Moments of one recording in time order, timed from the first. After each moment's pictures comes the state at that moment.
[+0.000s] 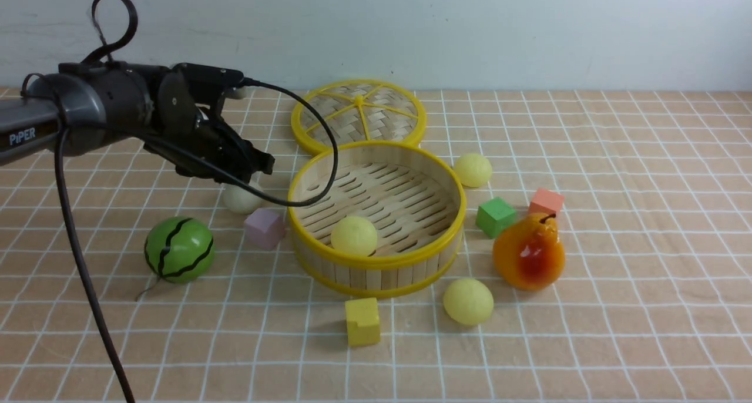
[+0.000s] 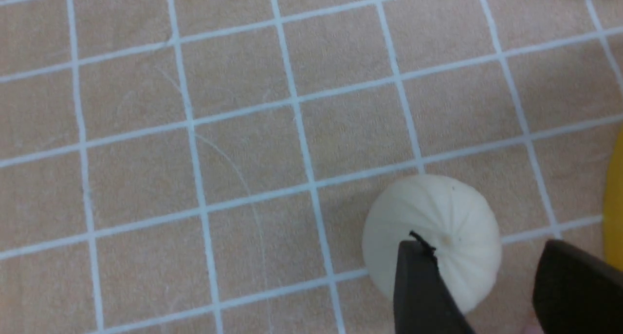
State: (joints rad) right arm 0.12 -0.01 0.02 0.01 0.40 0.15; left arm -0.17 2.06 -1.58 -0.02 0.45 0.06
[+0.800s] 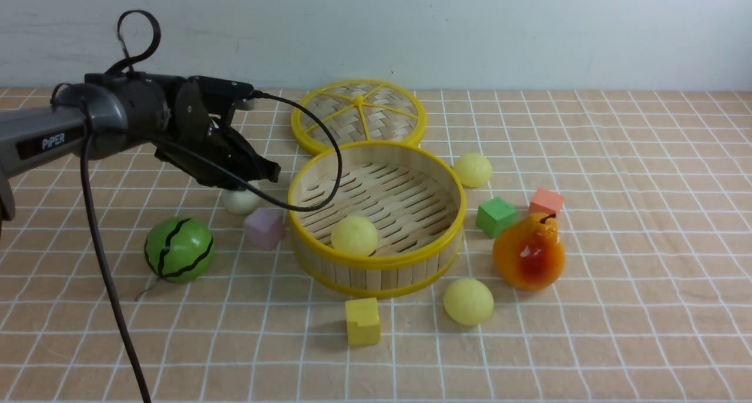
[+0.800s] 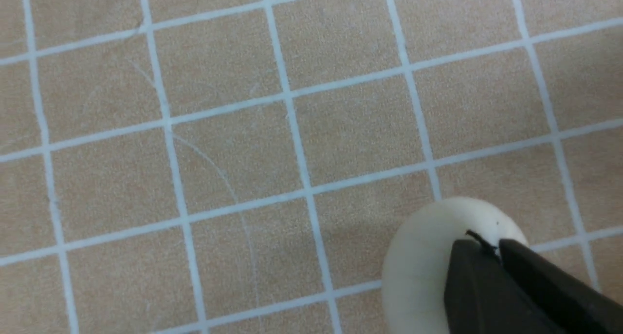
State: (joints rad) right arm 0.12 -0.01 0.02 0.01 0.40 0.15; left arm -0.17 2.11 -1.64 -0.01 0.50 0.06
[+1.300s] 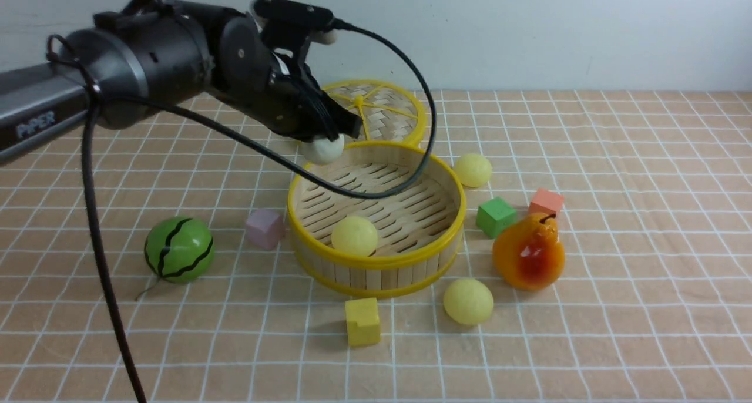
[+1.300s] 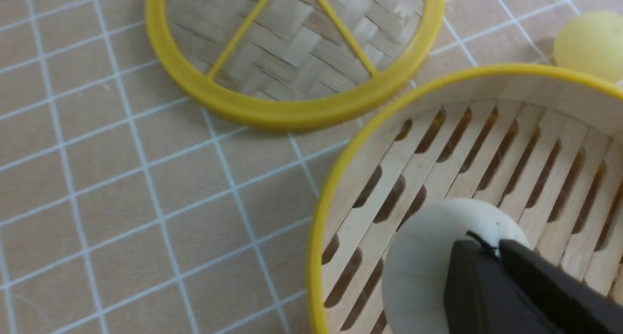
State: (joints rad) right arm 0.12 -0.01 0.02 0.01 0.40 0.15; left arm -0.39 1.97 -1.65 -0.03 0.49 0.07
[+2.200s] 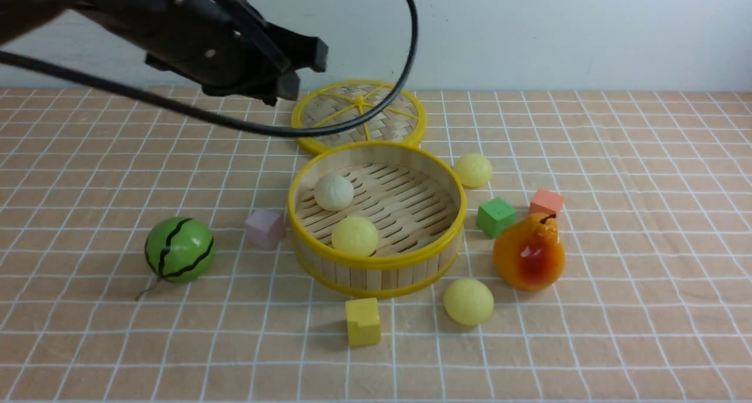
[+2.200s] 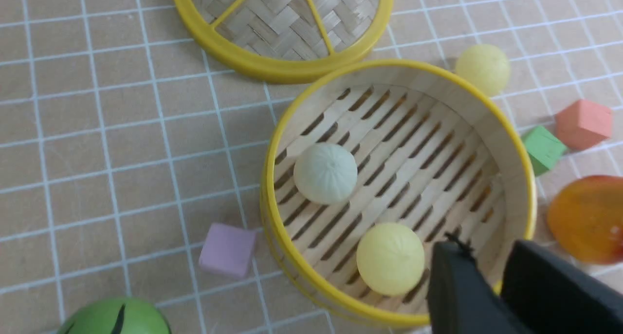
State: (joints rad) right arm 0.12 -0.01 0.02 0.01 0.40 0.15; left arm -0.39 1.52 -1.51 -0.07 0.75 -0.15
